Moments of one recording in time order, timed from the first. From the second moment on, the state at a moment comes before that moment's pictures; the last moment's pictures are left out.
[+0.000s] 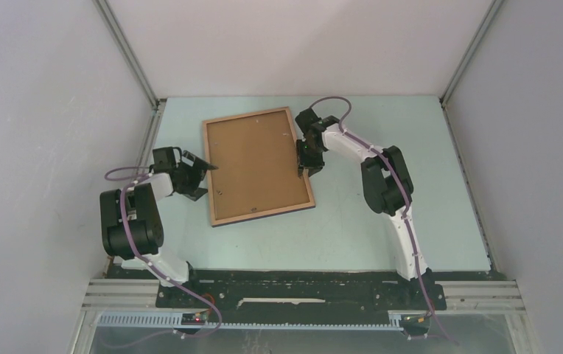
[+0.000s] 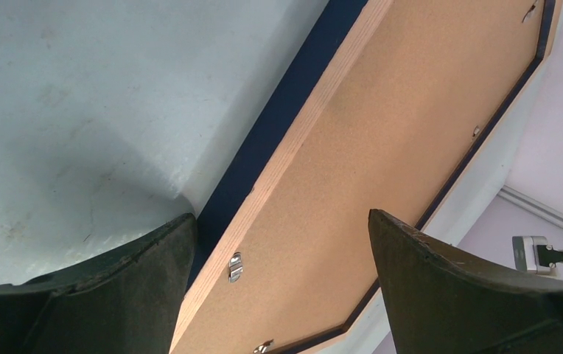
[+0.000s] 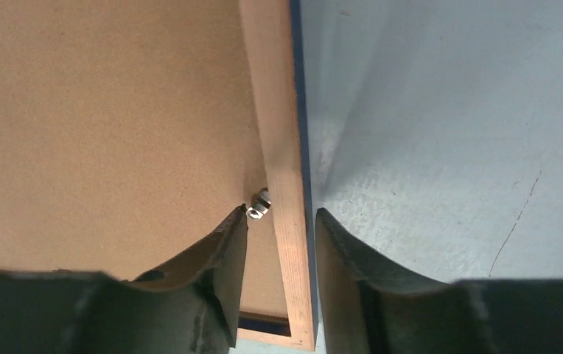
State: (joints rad) left arm 0.21 1.64 0.81 -0.11 0.35 -0.93; right arm 0.54 2.31 1.94 -0.88 -0.10 0.46
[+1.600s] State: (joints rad) left arm 0.13 1.44 0.54 0.08 0.40 -1.13; right arm 0.57 2.31 1.97 -0.98 0.22 0.71
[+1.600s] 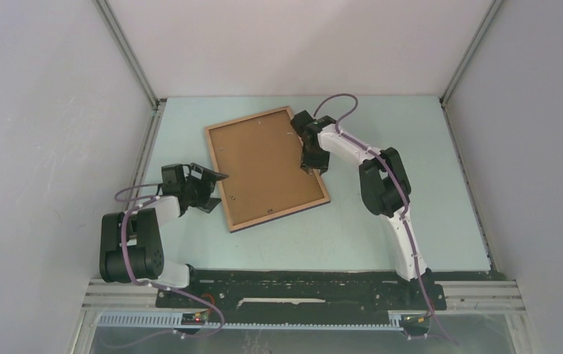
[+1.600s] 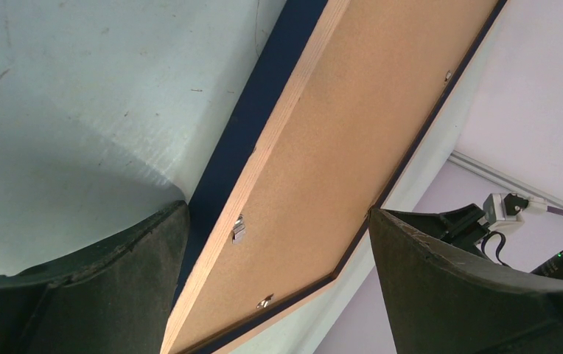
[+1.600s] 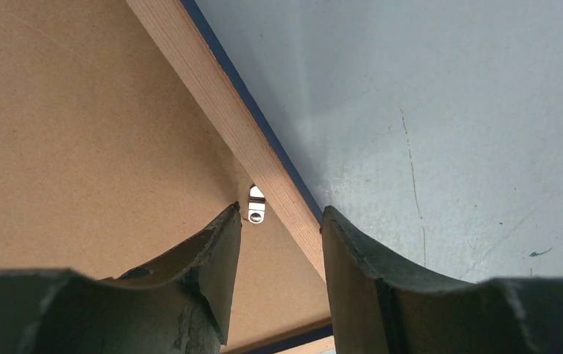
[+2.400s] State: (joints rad) left arm 0.13 1.44 0.54 0.08 0.40 -1.13; right arm 0.57 2.34 2.01 -1.02 0.23 0.64
